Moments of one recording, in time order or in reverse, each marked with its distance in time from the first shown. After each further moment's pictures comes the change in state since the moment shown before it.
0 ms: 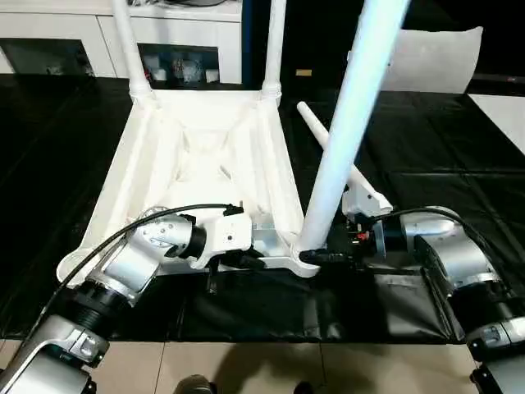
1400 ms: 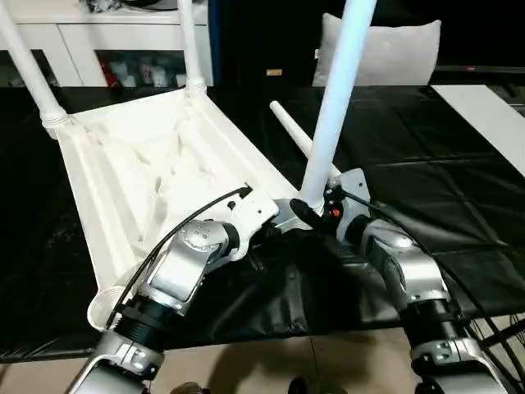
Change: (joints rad) left arm 0.047 -0.271 0.104 -0.094 0.068 0.413 0.483; right arm 0.085 0.297 -0.196 -0.074 -0.033 0.170 -0.693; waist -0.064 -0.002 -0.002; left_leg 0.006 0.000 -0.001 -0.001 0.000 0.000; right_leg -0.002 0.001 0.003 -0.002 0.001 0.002
